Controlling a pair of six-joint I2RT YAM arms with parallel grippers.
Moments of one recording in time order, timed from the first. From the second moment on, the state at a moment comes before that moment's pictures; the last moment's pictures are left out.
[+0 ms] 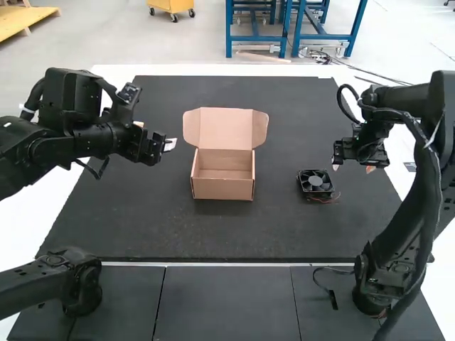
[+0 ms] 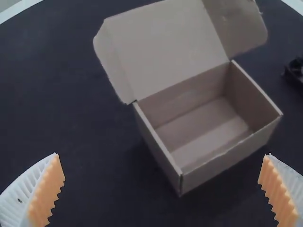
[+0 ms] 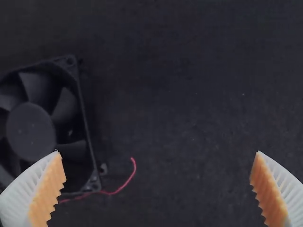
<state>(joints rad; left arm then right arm) -0.44 0.75 0.81 -0.58 0.05 0.09 -0.09 1.66 1.12 -0.76 0.02 -0.07</state>
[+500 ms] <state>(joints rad) -0.44 0.75 0.81 -0.57 0.03 0.10 -0.09 1.80 1.20 -0.81 -0.01 -0.12</state>
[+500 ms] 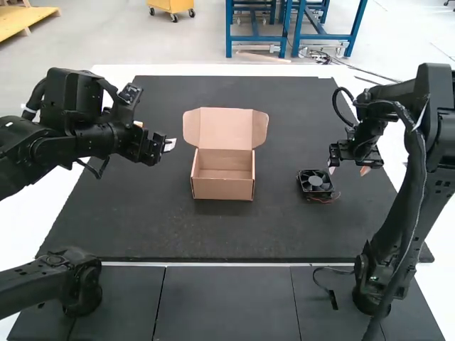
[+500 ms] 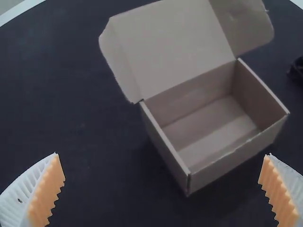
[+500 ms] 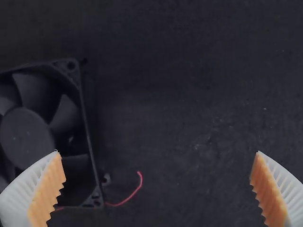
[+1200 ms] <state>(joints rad) -0.44 0.77 0.84 -0.56 0.02 0.11 -0.09 1.90 1.23 -0.81 -0.02 -0.12</state>
